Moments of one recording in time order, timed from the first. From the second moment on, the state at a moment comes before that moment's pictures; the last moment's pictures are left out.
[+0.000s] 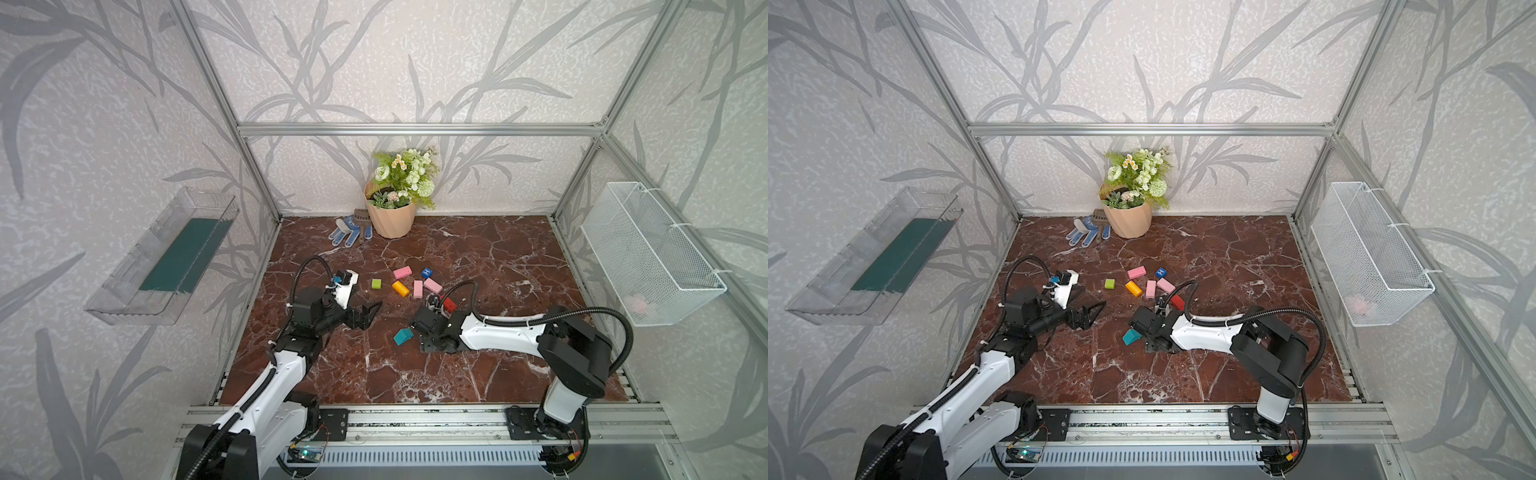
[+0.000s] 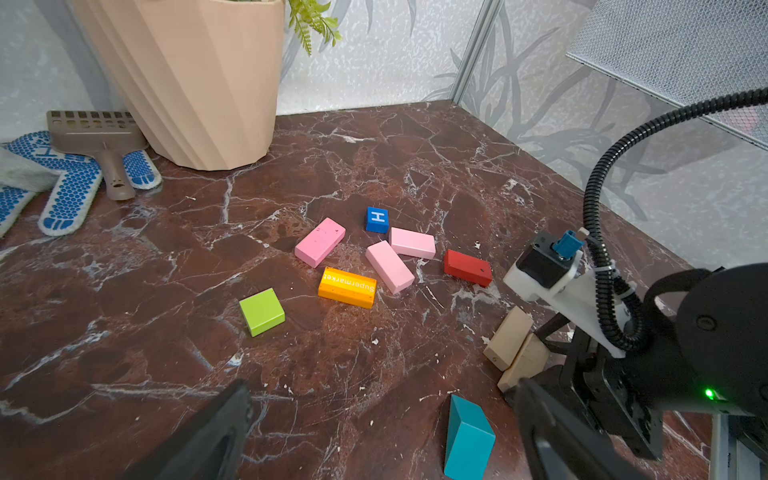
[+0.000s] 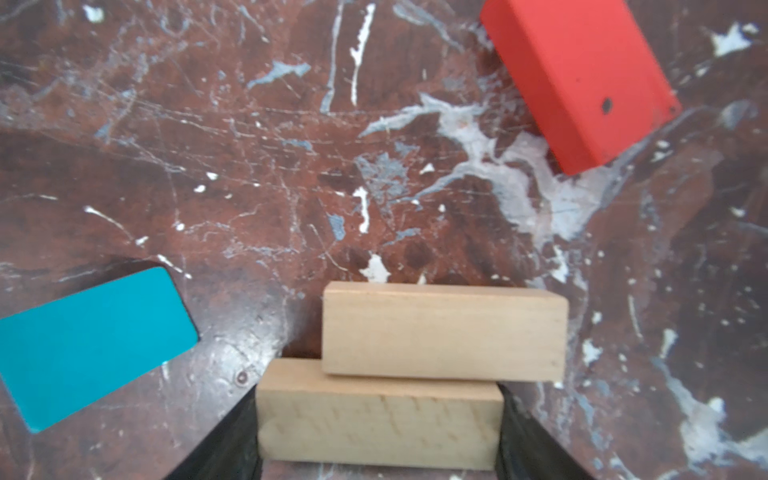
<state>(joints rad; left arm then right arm) -0.16 0.94 0.38 0.18 0.58 -0.03 1.01 1.74 0.97 -0.52 0.31 0.85</state>
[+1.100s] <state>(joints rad) -0.16 0.92 0.37 0.18 0.58 -0.03 1.00 1.73 0.94 -0.51 0.36 0.83</state>
